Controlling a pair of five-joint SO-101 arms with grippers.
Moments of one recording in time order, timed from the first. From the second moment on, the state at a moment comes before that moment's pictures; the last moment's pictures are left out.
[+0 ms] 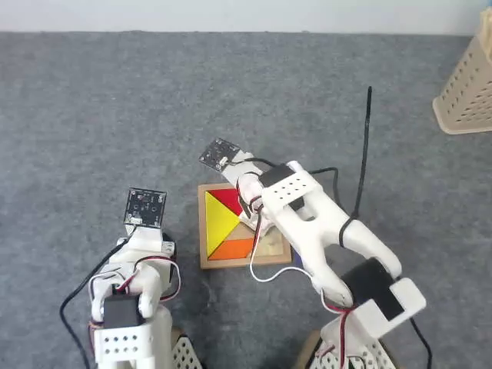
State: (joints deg) left arm -11.1 -103.4 97.1 72.6 -6.1; right arm -36.0 4.4 27.1 56.2 22.6
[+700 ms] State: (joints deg) left arm -11.1 -103.4 97.1 72.6 -6.1; right arm -37.8 4.7 25.8 58.4 22.6
